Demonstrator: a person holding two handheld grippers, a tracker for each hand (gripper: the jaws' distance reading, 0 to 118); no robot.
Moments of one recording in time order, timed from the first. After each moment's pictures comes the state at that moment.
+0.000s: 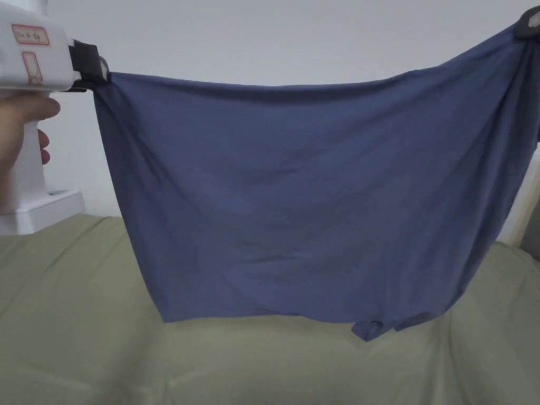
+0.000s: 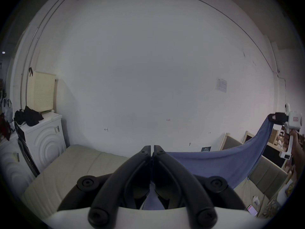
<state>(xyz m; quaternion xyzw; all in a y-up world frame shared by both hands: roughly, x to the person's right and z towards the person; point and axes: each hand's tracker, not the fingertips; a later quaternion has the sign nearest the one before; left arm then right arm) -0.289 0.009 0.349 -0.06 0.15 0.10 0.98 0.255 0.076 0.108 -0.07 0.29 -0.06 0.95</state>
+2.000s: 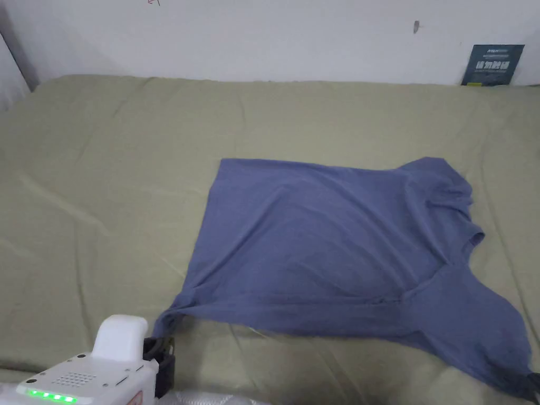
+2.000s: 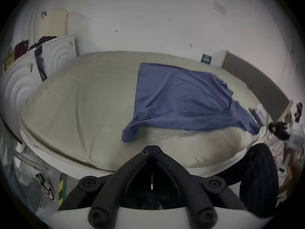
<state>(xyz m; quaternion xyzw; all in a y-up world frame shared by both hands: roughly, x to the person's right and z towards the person) -0.105 -0.413 0.685 -0.37 0.13 0.09 0.92 0.373 -0.414 0.532 -0.28 0.27 0.16 0.91</state>
